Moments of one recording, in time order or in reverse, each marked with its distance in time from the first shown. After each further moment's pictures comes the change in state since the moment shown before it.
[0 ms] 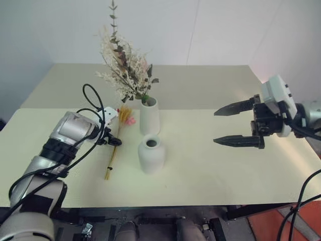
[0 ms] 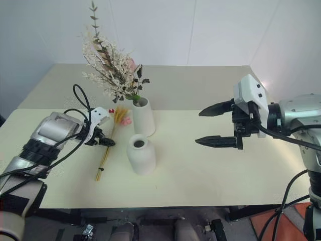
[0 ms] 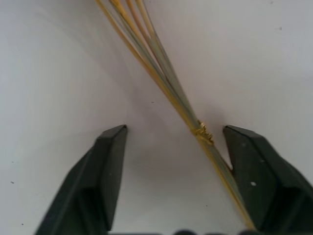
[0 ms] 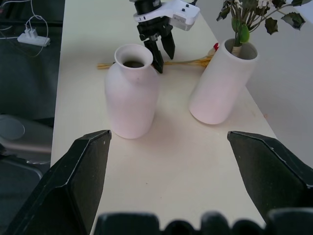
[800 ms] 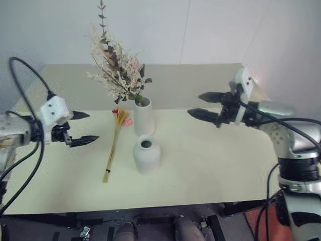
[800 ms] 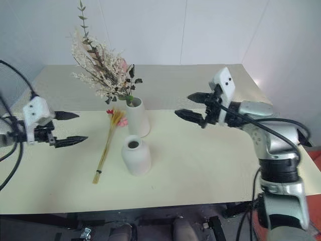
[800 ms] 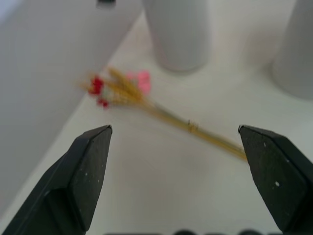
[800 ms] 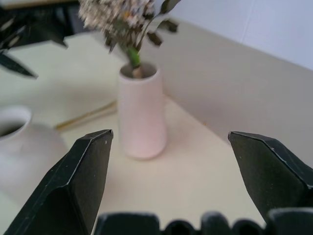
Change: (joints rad) left arm 0.400 0.392 0.360 -0.297 -0.183 -0.613 -0.248; right arm -0.107 0.296 0.074 0.130 -0.115 0.085 -0.318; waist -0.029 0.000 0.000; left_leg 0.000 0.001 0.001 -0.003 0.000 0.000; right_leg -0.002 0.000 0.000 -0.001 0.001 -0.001
